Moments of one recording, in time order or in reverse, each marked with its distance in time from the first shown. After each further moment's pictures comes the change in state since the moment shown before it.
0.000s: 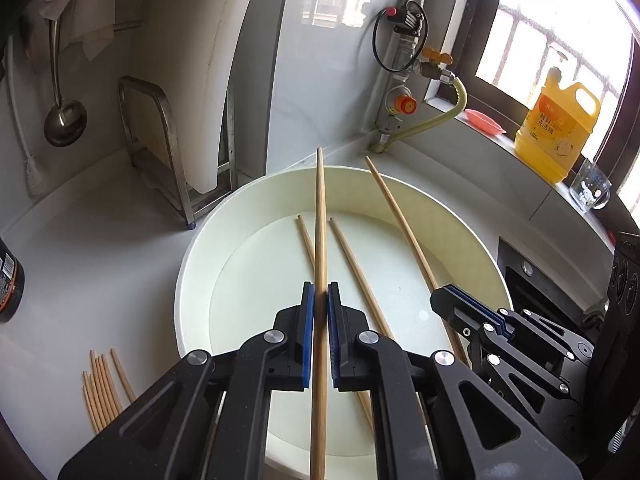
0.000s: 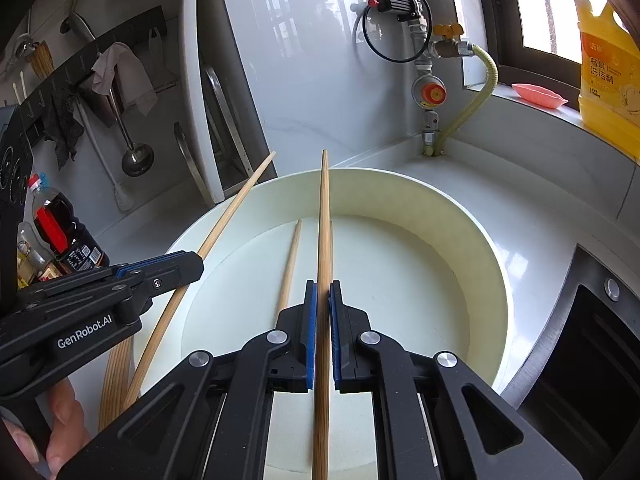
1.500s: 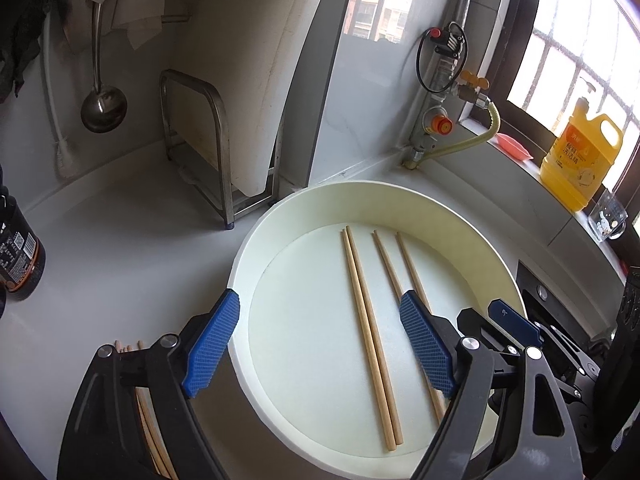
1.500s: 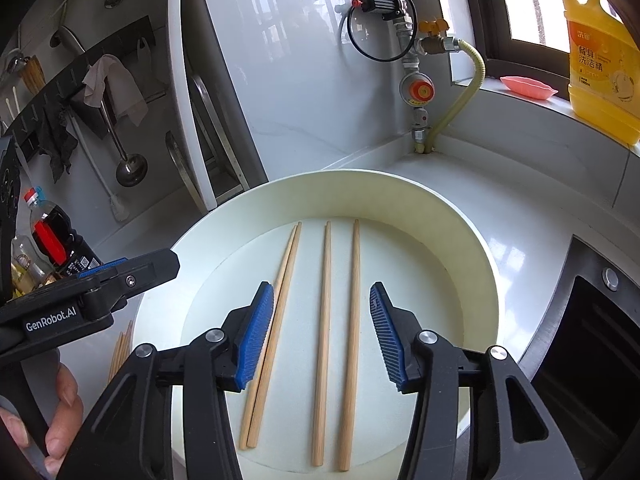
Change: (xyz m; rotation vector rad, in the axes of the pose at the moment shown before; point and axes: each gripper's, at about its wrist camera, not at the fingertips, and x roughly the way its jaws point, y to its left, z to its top) left arm -0.015 0.025 0.003 -0.088 -0.037 0.073; right arm -0.004 -0.007 0.001 0.039 -0.015 0.000
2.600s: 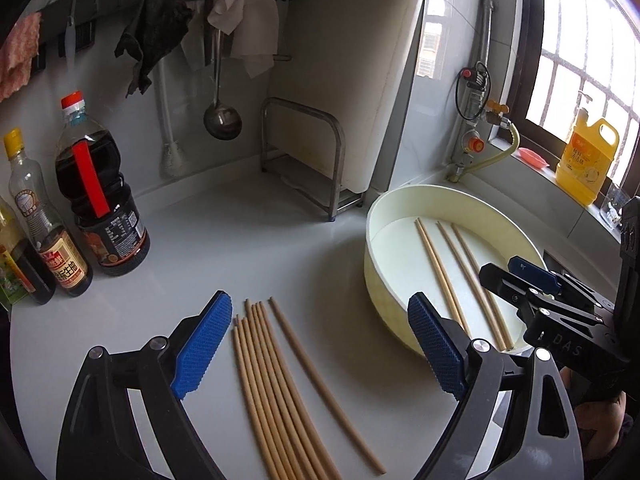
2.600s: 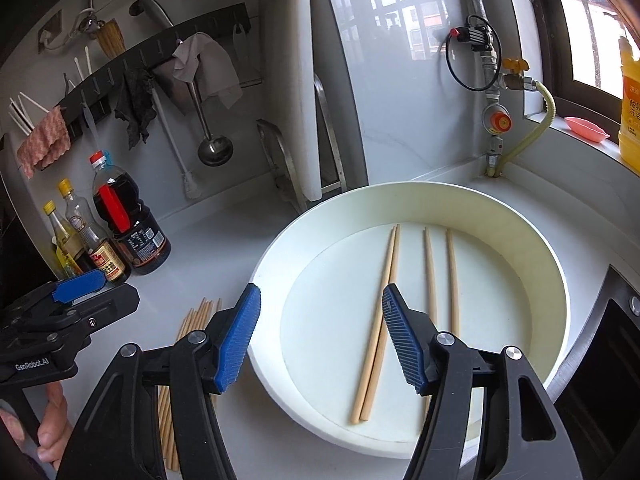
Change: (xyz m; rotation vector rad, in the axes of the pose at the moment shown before) left arm -0.110 0.082 -0.057 0.009 -0.107 0.158; right arm -0.033 0.082 -0.018 -0.139 -0.020 0.158
